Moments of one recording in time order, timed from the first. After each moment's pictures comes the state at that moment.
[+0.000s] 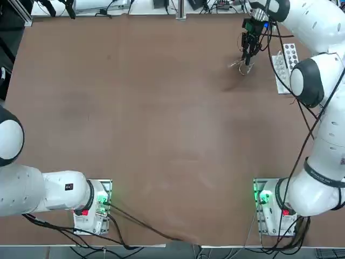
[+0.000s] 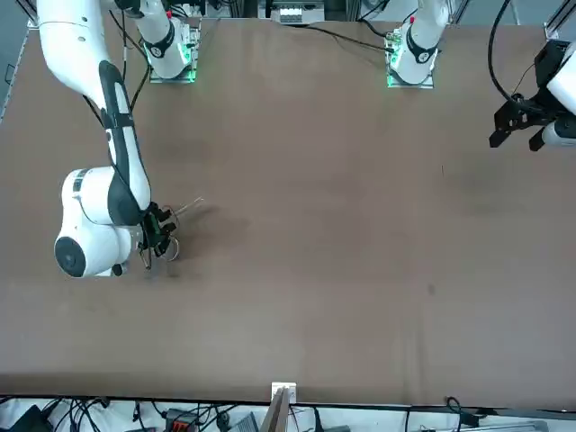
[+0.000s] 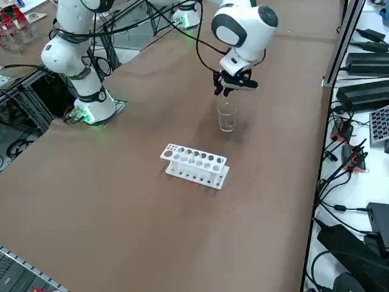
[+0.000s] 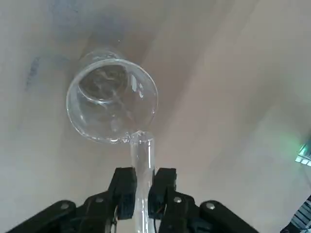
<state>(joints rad) 0.28 0.69 -0.20 -1.35 0.30 1.58 1.19</state>
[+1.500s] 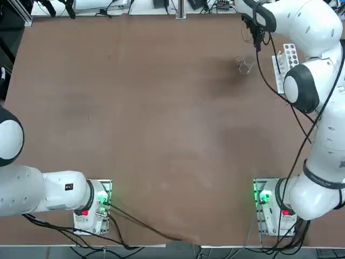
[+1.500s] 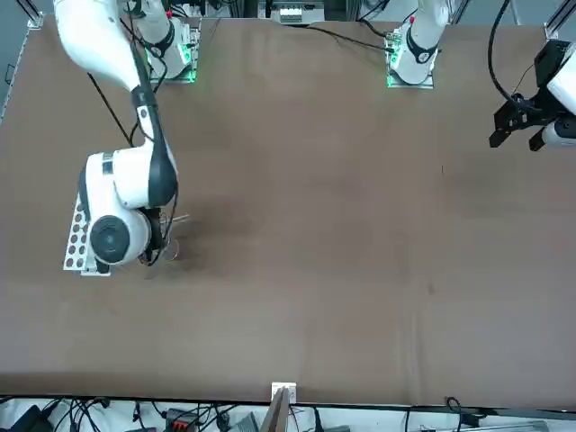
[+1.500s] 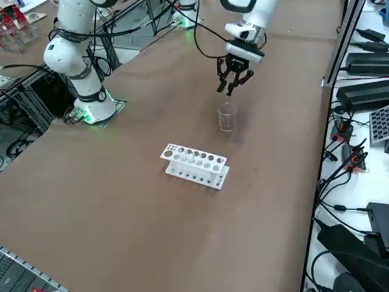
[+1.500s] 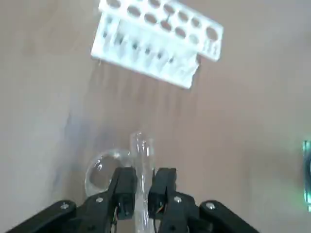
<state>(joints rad) 0.41 0.68 -0.20 -1.23 -0.26 1.50 1.62</state>
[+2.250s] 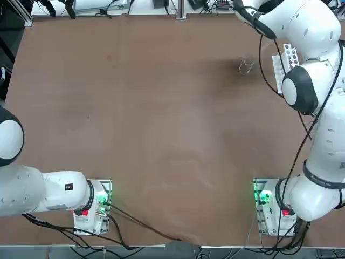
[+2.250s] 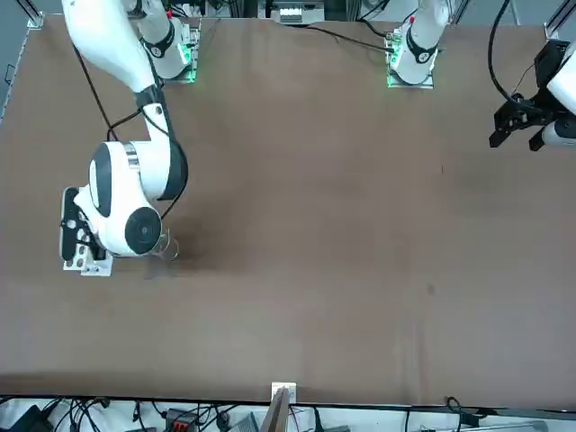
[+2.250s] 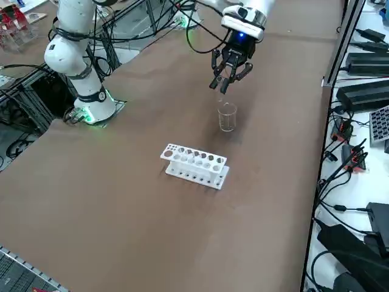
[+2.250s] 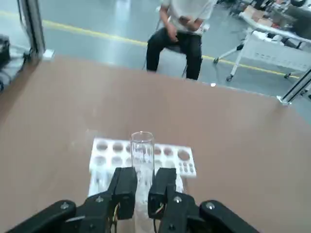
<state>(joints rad) 0.42 0.68 -0.22 -1.21 -0.71 1.39 1.85</state>
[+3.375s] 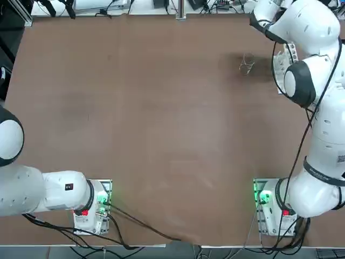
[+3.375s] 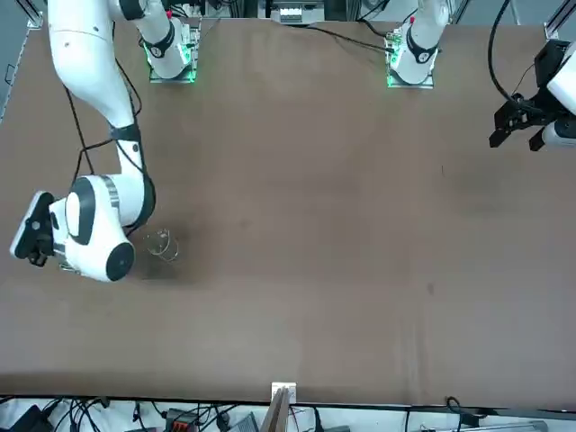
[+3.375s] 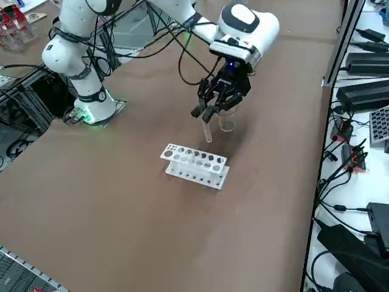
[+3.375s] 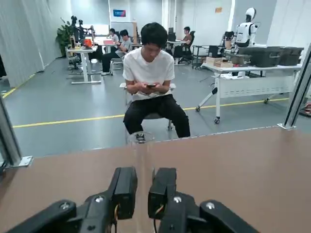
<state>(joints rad) 0.32 0.75 -0.25 -1.28 -0.96 1.40 2.11</state>
